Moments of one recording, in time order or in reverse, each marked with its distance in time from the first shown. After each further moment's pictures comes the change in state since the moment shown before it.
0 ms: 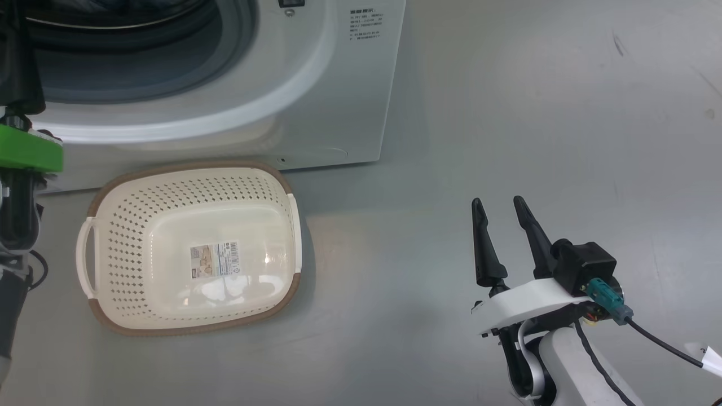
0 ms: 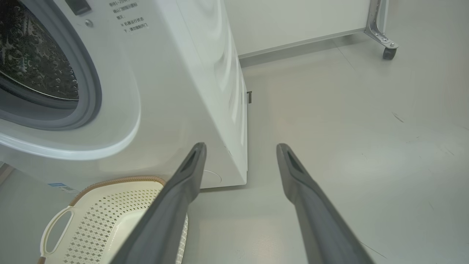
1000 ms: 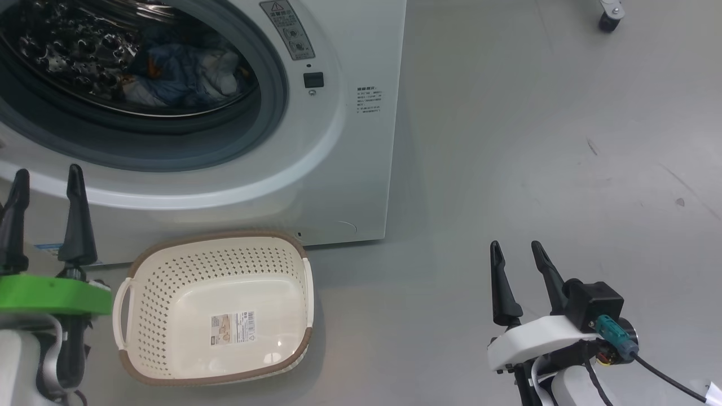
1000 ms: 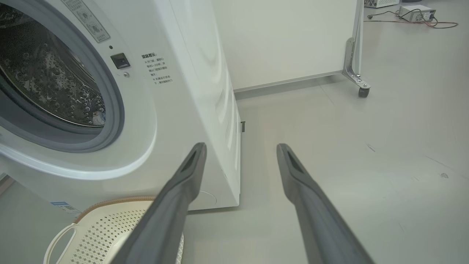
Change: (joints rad) left arm 0.450 -0.105 0.209 -0.186 0.248 0.019 0.000; right arm 0.114 0.003 -0.049 0.021 -0.028 0.000 0.000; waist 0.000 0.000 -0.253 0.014
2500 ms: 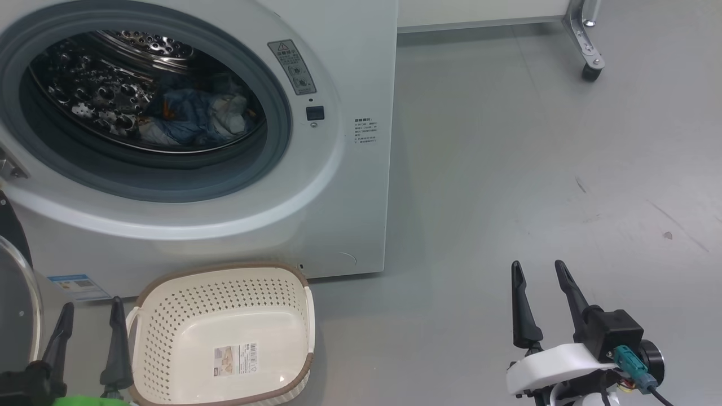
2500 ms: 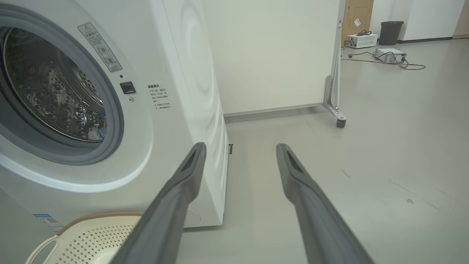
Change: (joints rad) left arm 0.388 -0.145 0.113 -0.088 0.186 0.005 0.000; right arm 0.128 0.006 -0.087 -0.093 -0.114 0.019 0.000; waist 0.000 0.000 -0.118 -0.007
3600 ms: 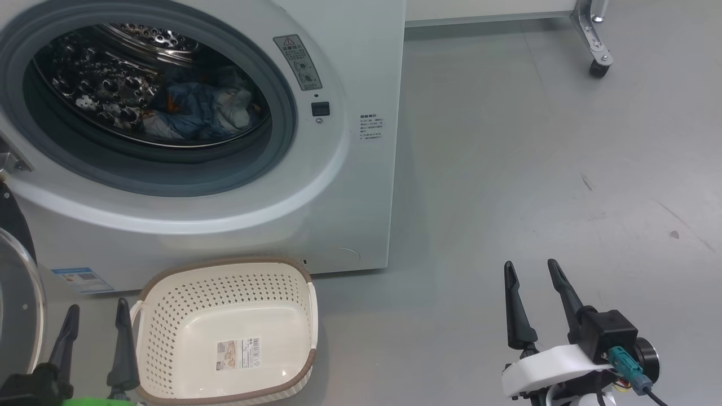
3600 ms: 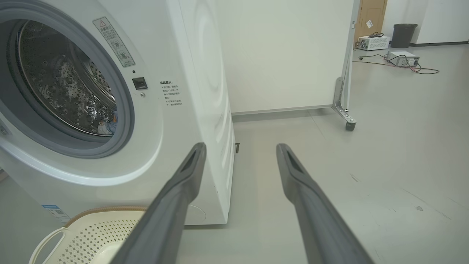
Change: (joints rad) left arm 0.004 -0.049 0.028 0.002 0.049 -0.020 0.000; right arm 0.000 0.000 0.014 -0.011 -0.023 0.000 0.000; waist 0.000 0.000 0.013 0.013
